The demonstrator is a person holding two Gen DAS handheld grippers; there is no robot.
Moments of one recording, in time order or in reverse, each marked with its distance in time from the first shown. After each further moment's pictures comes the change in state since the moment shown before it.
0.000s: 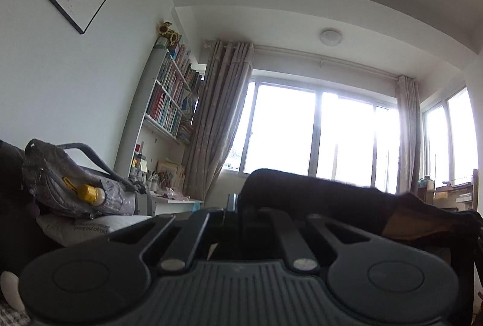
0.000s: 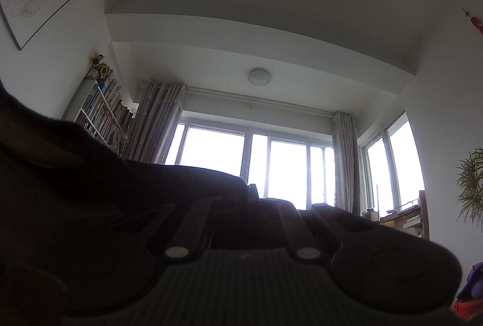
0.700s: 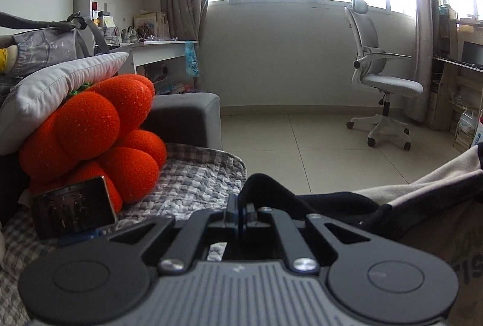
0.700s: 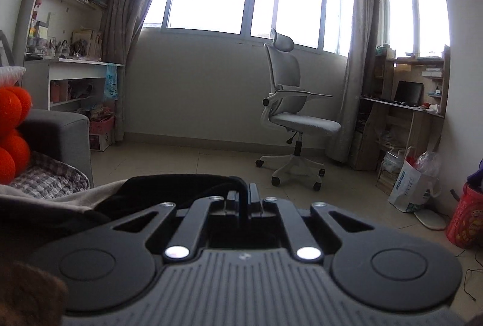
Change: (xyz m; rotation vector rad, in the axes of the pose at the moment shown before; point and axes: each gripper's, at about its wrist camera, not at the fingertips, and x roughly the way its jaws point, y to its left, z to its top) left arm 0.266 -0.020 -0.240 0.220 0.638 0.005; right arm 0.154 0.046 -0.221 0.005 0.747 -0.024
